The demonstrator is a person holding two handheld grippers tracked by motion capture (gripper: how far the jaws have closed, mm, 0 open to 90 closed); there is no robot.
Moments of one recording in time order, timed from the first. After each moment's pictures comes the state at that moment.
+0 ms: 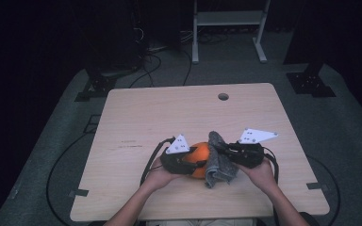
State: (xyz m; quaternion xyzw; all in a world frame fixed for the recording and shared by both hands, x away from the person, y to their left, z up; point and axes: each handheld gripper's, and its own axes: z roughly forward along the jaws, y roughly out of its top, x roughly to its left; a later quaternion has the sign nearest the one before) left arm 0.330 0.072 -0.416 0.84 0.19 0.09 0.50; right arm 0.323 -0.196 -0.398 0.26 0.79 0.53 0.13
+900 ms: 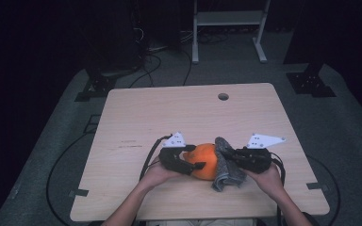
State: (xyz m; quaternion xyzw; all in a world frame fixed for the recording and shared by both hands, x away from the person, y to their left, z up) left arm 0.343 0.077 -0.426 0.84 0.19 0.04 0.51; right arm 0.313 -0.214 -0.410 0.28 0.80 0.53 0.11
